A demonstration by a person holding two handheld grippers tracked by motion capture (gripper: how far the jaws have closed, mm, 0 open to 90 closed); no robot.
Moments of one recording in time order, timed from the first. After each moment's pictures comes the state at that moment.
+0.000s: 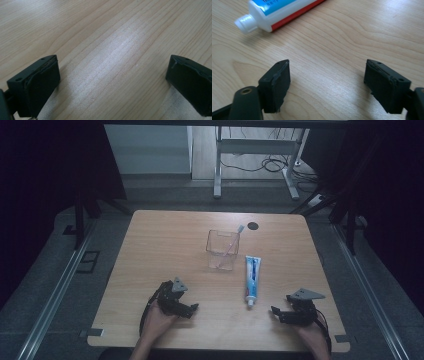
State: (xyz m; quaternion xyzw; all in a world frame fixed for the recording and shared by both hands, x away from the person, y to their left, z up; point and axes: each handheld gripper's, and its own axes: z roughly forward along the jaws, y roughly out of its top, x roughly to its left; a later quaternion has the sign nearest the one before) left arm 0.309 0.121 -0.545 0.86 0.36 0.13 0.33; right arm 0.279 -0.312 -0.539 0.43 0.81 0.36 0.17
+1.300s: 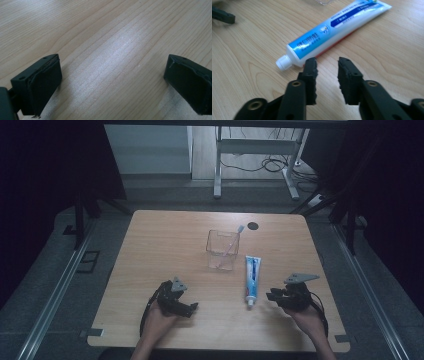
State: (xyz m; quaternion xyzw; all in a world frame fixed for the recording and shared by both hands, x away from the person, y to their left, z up) left arm 0.308 0.121 -0.545 0.86 0.37 0.13 0.33; right arm 0.309 -0.287 -0.494 0.39 0.83 0.38 0.10
